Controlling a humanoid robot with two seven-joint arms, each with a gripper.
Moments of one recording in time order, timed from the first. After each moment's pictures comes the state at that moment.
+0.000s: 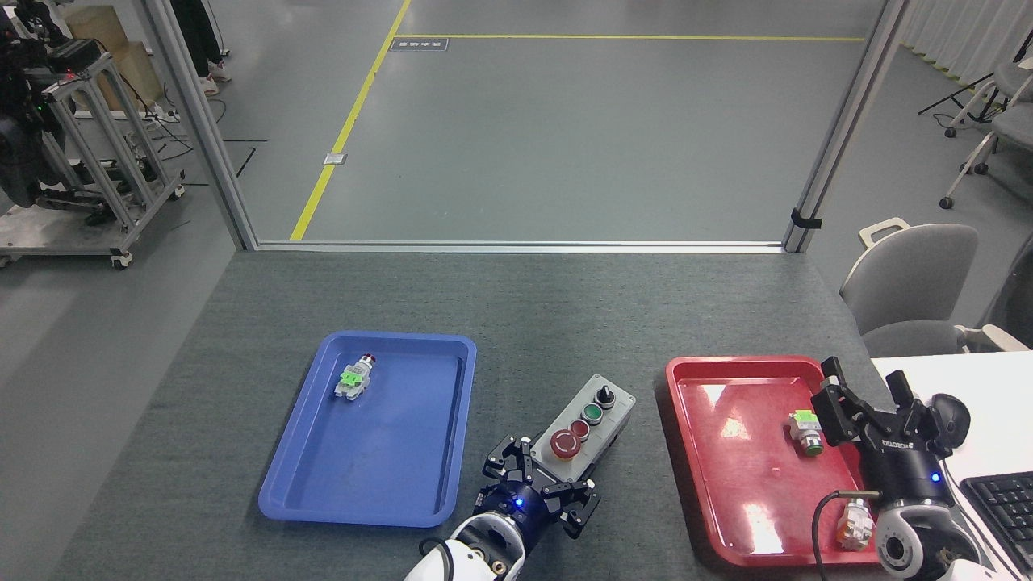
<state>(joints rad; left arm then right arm) -0.45 -0.14 -0.69 -0.86 -1.43 0.06 0.04 -0.19 -0.24 -0.24 -1.23 1.05 -0.33 -0.16</state>
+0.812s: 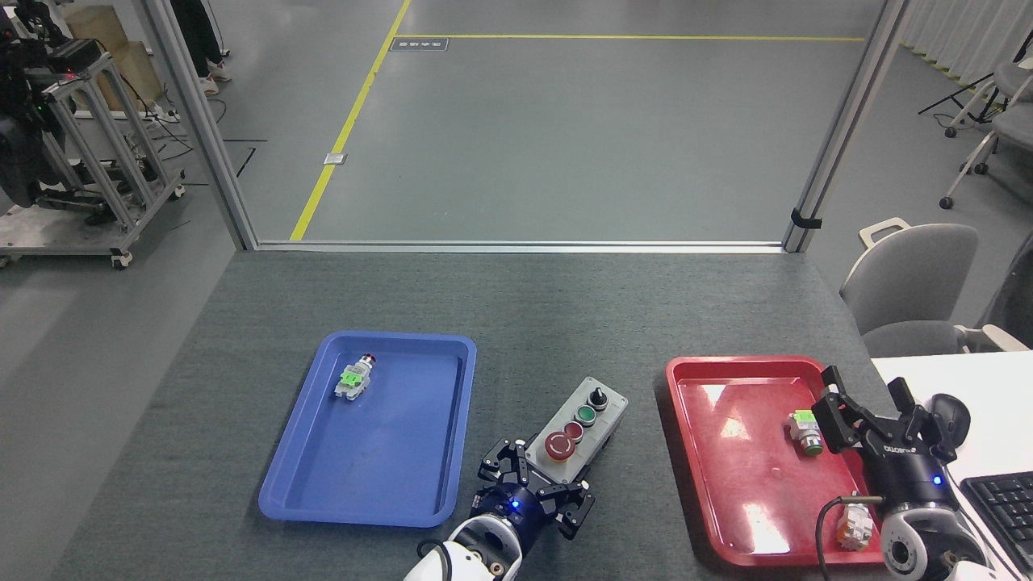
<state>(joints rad) -0.45 -0.14 -0.69 -0.84 -1.43 0.08 0.04 -0.20 -0.25 -0.24 -1.20 1.10 -0.32 -0.15</state>
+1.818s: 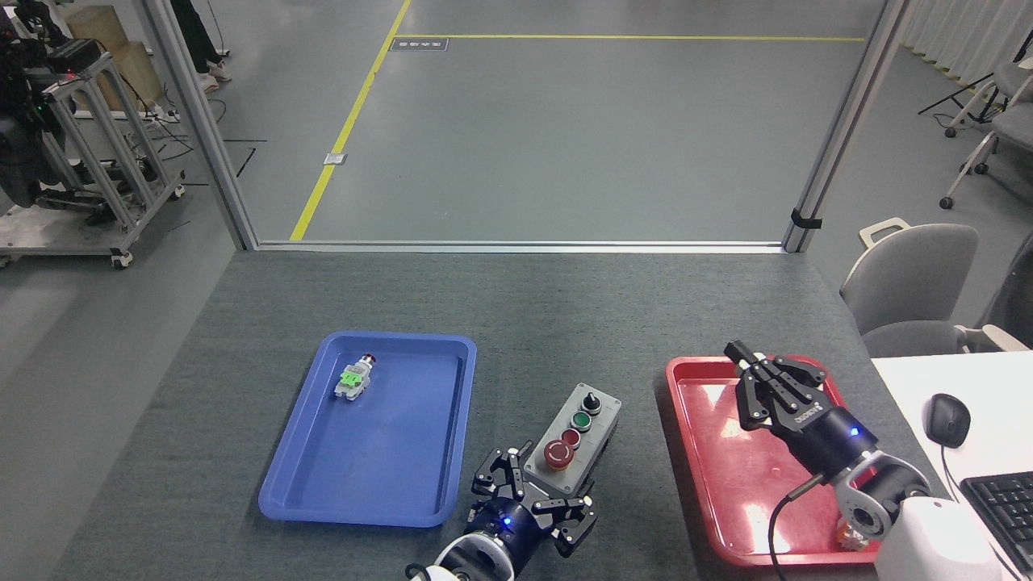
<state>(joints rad) -0.35 -0.08 -0.68 -1.04 -1.43 0.07 0.04 -0.34 -0.32 0.02 -1.14 1.20 -0.71 -0.15</state>
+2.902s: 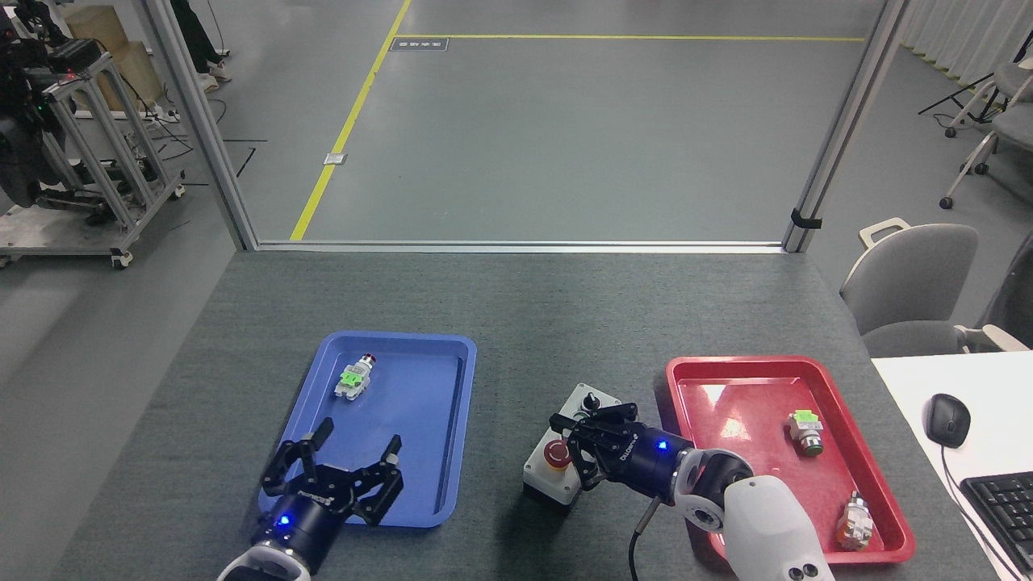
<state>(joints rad) -0.06 0.21 -0.16 -1.49 -1.27 -0.11 0.05 -0.45 -0.10 0.31 -1.02 1.39 -0.73 0.10</state>
